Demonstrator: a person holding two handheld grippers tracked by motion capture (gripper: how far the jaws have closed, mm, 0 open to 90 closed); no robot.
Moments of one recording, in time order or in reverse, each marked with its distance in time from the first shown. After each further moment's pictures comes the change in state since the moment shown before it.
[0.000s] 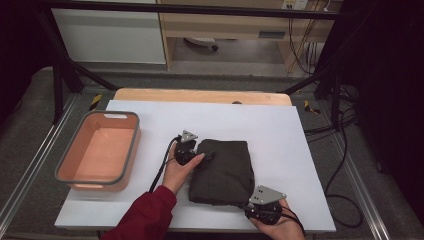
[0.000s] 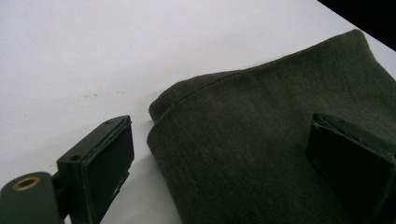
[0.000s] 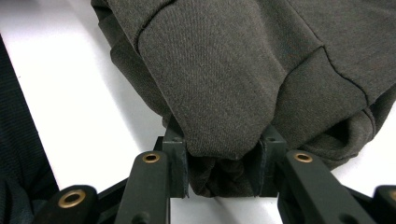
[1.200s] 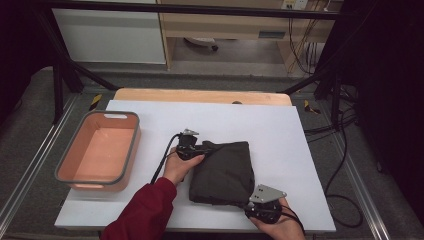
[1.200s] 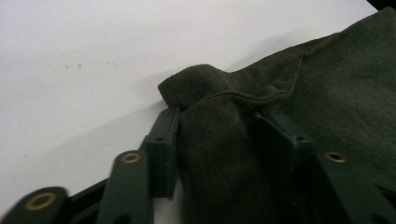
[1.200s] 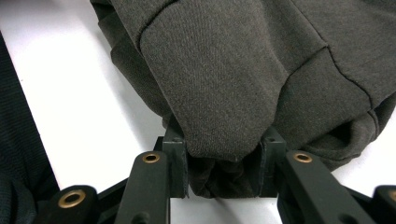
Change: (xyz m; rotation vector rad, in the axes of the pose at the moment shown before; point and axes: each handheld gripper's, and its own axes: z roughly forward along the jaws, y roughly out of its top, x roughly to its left) left arm 0.009 0.008 0.013 0.141 -0.051 -0.054; right arm -0.002 0.001 0.001 0.004 0.013 0.016
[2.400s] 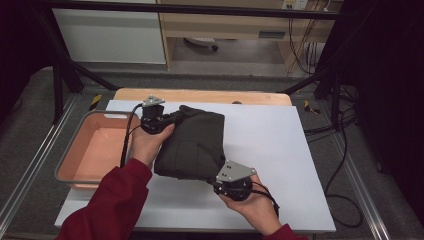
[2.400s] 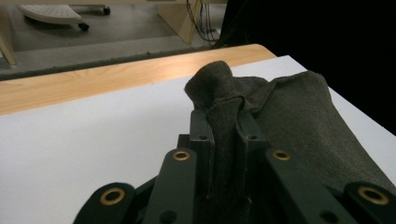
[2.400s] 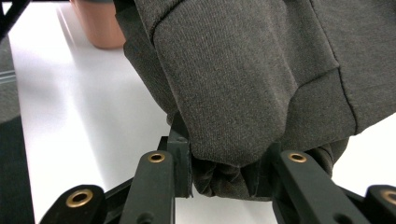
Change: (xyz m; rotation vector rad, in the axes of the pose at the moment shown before) left arm 0.028 0.073 -0.132 -0.254 0.093 0.061; right arm 0.024 0.116 0.020 -0.151 0.005 -0.140
